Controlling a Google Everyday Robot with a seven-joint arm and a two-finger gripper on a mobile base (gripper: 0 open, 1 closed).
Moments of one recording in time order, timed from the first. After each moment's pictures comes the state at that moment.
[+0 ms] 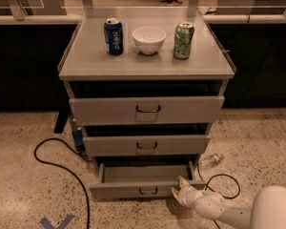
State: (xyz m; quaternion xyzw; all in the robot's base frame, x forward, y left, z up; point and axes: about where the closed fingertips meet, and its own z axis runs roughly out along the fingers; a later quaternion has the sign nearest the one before) arm 0.580 -0.174 0.167 -0.49 0.78 0.03 0.38
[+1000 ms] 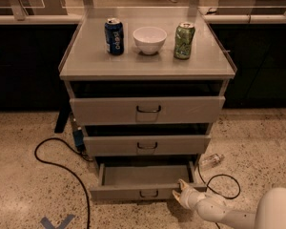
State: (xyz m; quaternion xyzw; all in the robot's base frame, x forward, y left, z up) arm 0.568 -0.180 0.171 -0.49 0.79 0.04 0.38
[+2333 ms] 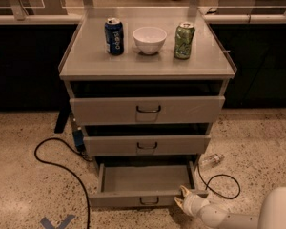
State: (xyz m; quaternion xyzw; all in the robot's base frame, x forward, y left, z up) arm 0.537 -0.194 0.171 -0.48 0.80 0.04 0.36
